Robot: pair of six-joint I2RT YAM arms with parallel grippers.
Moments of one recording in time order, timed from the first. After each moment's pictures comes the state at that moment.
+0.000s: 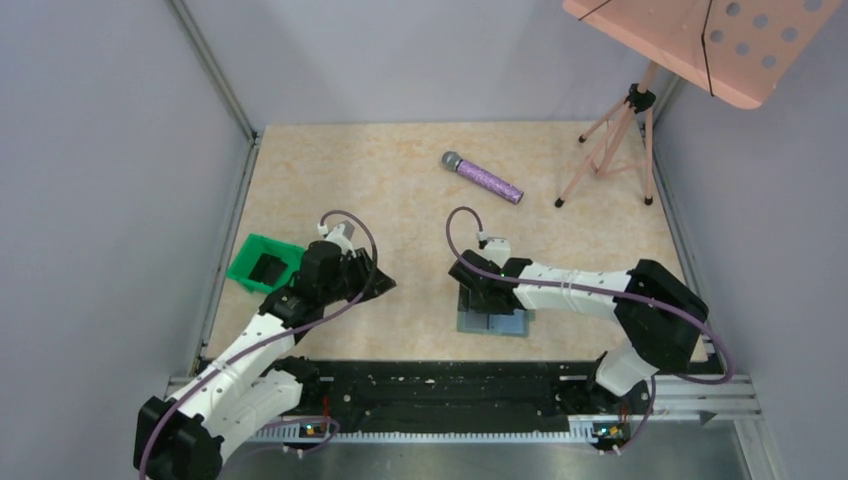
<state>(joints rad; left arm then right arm) -0.46 0.84 0.51 -0.29 0.22 -0.75 0.98 1.54 0.87 -0.54 0.37 0.98</state>
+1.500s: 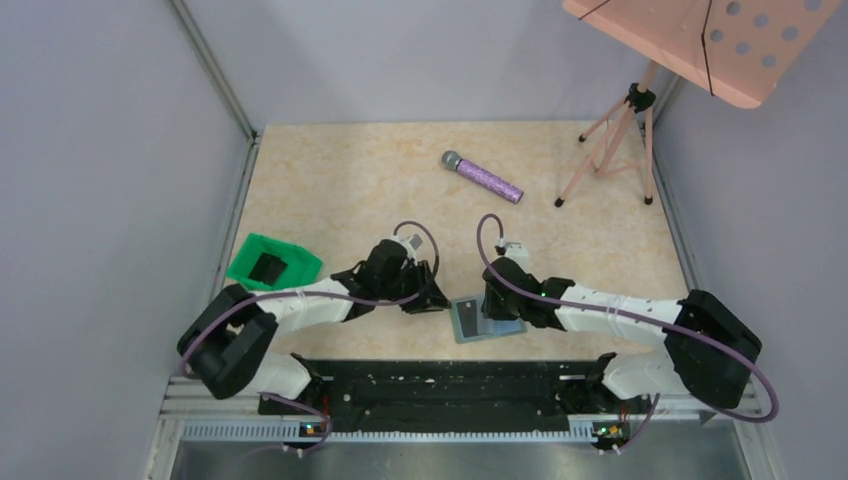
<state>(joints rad) -0.72 1.35 0.55 0.09 0.38 -0.95 0.92 1.29 0.60 -0.28 0.25 0.84</state>
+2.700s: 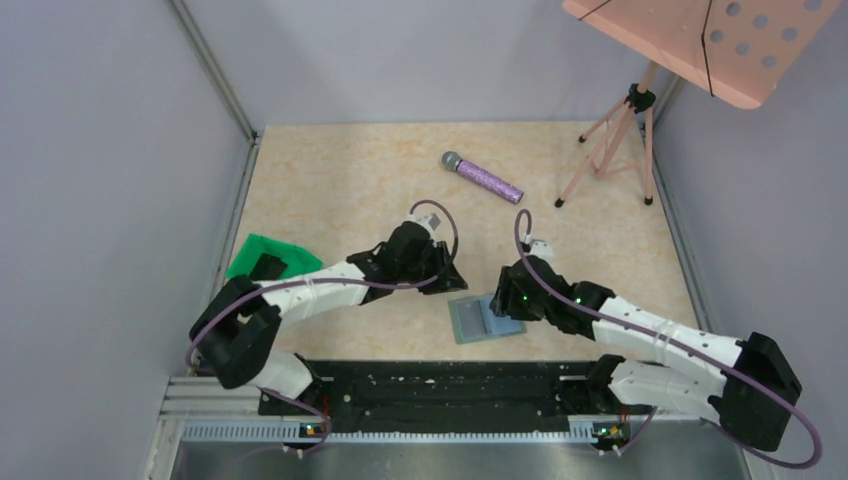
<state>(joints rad) -0.82 1.50 0.82 -0.01 0.26 -0.93 0.86 0.98 0.57 -0.47 0.22 0.85</state>
